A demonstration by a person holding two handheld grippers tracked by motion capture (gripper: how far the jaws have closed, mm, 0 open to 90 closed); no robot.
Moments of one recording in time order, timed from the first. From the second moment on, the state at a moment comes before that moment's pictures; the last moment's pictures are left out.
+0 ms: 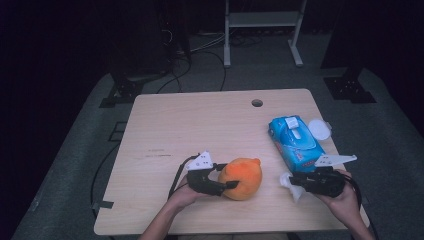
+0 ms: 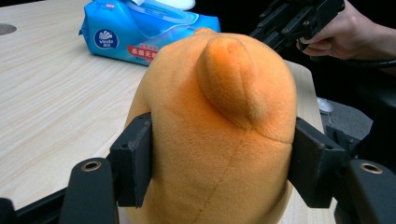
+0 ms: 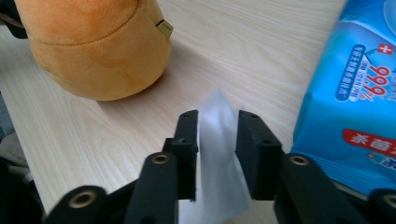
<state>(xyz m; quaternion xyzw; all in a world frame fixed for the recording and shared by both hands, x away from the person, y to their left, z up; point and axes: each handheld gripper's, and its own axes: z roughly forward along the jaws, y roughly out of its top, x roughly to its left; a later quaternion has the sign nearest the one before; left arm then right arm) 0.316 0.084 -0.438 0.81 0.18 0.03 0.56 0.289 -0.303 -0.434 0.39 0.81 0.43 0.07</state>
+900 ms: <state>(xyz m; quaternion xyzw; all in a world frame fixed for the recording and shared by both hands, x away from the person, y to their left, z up) 0.312 0.096 -0.424 0.83 0.20 0.14 0.50 0.348 -0.171 -0.401 0.30 0.81 0.51 0.03</state>
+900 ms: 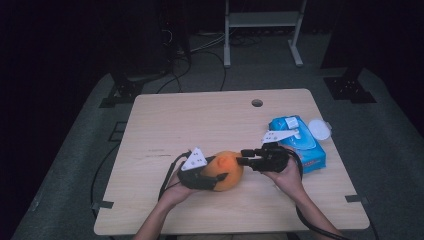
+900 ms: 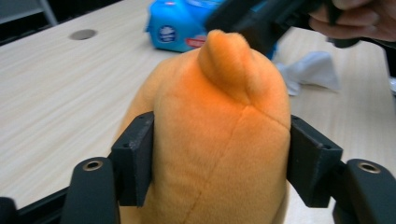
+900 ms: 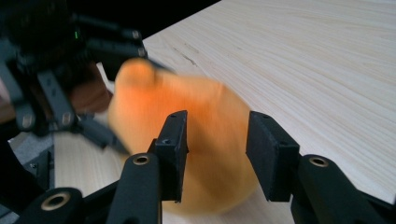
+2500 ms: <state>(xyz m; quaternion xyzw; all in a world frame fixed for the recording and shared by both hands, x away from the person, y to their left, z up) 0.309 0.078 -0.417 0.85 0.17 0.05 0.50 0.288 -0.254 -0.418 0.28 0.79 0.54 0.00</state>
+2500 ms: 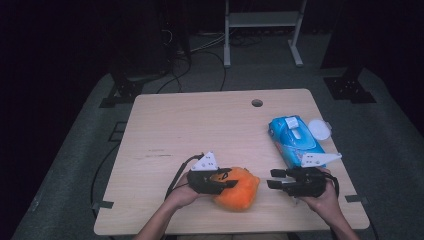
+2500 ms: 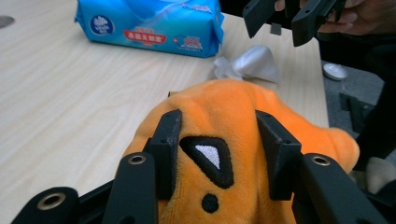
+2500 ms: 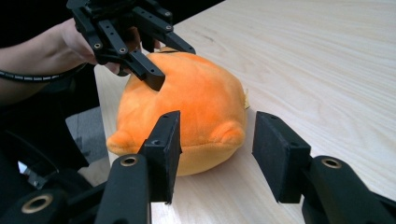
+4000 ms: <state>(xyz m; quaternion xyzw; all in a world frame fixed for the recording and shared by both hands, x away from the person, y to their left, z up) 0.360 0.125 -0.402 0.81 0.25 0.13 0.51 0.297 -0.265 -0.423 0.31 0.79 0.52 0.04</state>
